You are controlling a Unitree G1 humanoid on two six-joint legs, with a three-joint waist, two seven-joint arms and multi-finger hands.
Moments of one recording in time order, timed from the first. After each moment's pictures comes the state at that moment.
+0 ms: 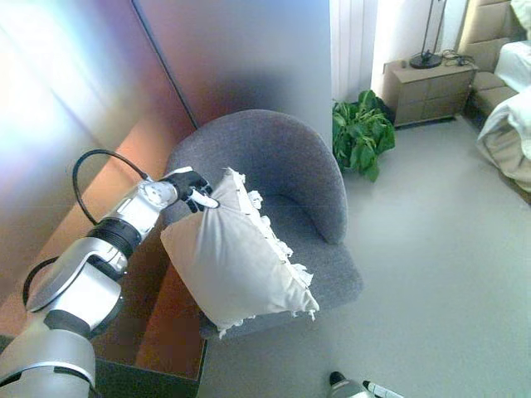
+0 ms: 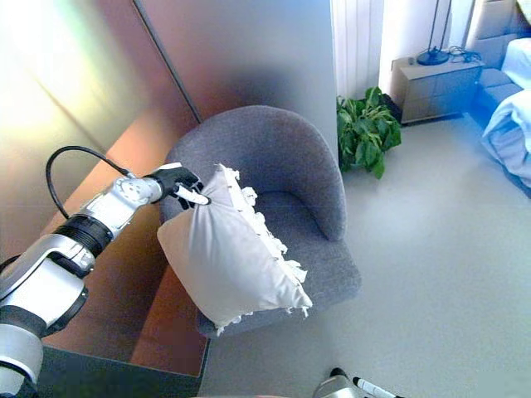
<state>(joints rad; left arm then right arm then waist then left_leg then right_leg) -1.01 0.68 -0.76 0.85 -0.20 0.27 -0.28 -0.01 -0.40 0.05 1.29 0.58 0.26 0.27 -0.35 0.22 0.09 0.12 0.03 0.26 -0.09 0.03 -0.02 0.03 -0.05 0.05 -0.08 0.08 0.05</state>
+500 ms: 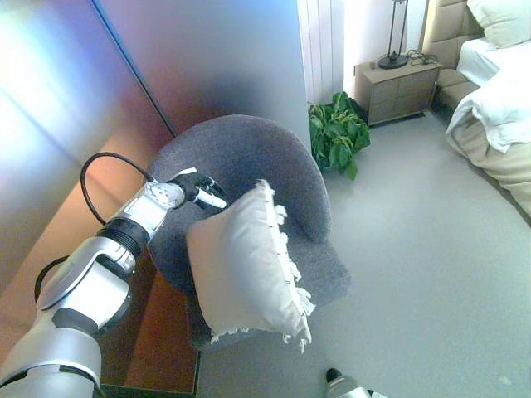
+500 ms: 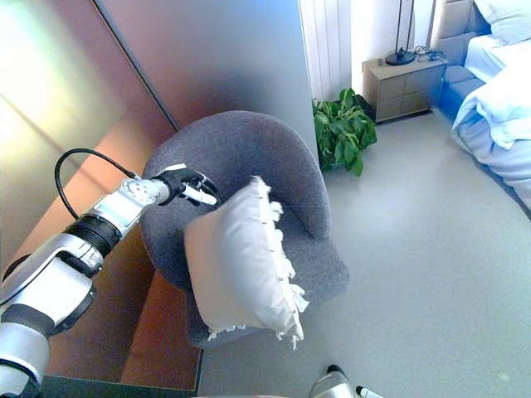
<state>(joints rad) -1.03 0.67 -0.72 0.87 -0.28 0.30 -0.25 0.03 -0.40 0.04 1.29 0.57 0.25 0.27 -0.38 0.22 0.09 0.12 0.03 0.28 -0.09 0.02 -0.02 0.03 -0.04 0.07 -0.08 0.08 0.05</state>
